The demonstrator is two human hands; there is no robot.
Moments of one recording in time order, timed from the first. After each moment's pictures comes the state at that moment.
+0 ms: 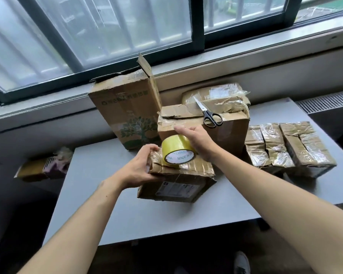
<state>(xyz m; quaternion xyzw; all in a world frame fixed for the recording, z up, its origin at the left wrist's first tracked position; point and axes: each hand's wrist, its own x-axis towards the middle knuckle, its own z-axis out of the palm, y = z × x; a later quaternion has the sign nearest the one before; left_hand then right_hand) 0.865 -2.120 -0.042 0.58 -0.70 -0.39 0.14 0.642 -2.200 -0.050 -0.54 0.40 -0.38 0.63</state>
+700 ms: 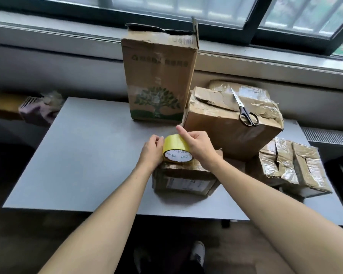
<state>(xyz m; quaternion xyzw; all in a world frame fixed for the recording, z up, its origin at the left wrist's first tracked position) 0.874 -2.119 -0.135 0.75 -0.41 -0.38 0.35 0.726 -2.156 -0.079 -0.62 0.51 -0.29 0.52</state>
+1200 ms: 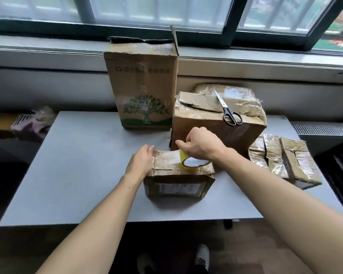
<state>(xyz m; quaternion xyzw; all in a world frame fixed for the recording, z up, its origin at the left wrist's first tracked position) 0.876 -2.118 -0.141 0.78 -0.49 -0.31 0.21 0.688 -2.172 -0.033 -0.80 0.55 -0.03 0.24</state>
